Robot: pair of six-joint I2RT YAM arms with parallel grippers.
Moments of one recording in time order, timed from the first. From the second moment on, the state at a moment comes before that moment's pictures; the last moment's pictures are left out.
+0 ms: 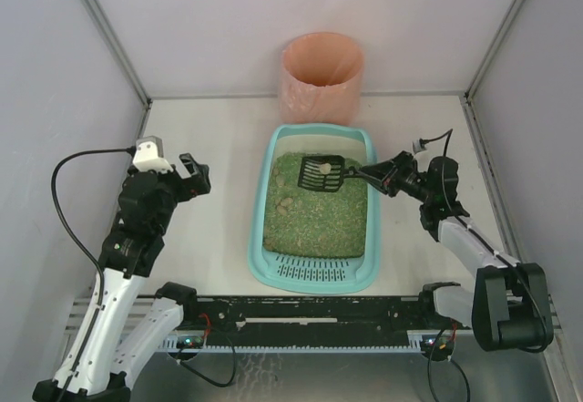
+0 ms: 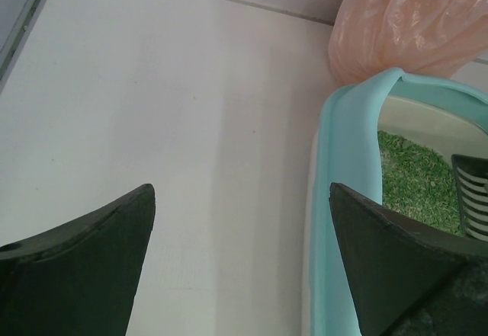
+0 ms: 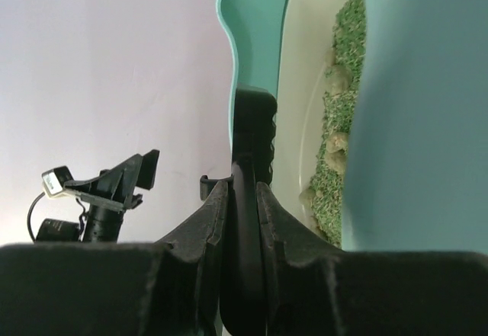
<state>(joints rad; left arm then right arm) -0.25 0.65 0.85 -0.46 -0.22 -0.32 0.07 1.17 0.51 0.44 -0.73 1.25</state>
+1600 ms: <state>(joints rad) -0.25 0.68 0.85 -0.47 -0.21 -0.32 0.13 1.68 1.39 0.21 -0.05 1.10</state>
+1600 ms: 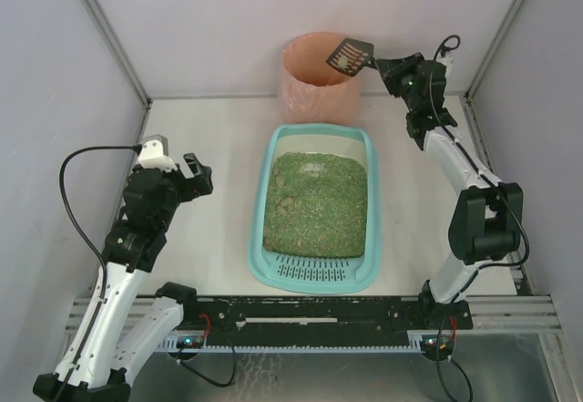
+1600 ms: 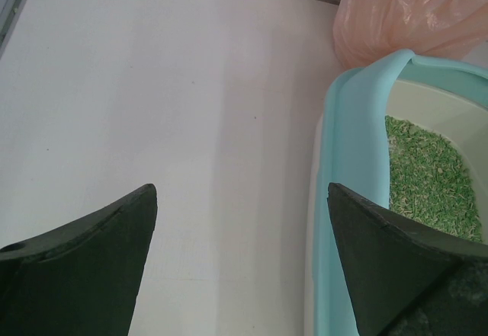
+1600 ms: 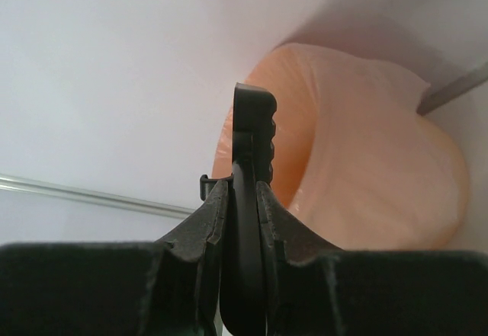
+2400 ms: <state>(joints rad) -0.25 0.69 0.85 -0.47 -0.19 -0.32 0.31 1.96 2.14 -0.22 -0.06 0.05</state>
